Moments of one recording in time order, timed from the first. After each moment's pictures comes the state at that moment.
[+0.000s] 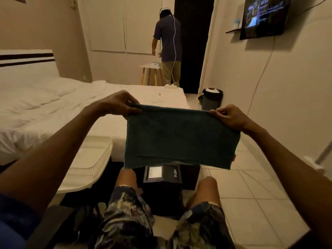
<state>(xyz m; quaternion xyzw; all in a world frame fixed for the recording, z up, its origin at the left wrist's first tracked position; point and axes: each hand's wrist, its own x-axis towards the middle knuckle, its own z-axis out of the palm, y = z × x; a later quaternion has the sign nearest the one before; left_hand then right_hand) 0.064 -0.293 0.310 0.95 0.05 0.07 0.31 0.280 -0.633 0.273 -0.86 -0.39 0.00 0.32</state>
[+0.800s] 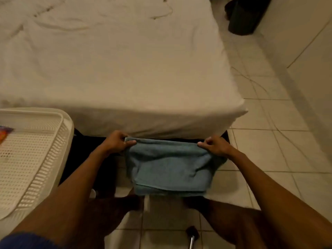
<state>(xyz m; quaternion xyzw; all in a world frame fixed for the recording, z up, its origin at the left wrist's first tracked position) 0.283 -0.118 -0.121 0.84 0.33 -0.09 0.42 0.498 -0.453 -0.122 -0.88 -0.25 0.33 0.23</state>
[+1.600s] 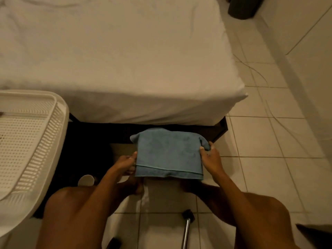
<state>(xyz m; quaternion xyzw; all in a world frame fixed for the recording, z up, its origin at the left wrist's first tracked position) 0.224 -0.211 -0.199 0.57 0.52 -0.12 0.63 0.396 -0.472 -0.192 -0.87 0.01 0.22 0.45</state>
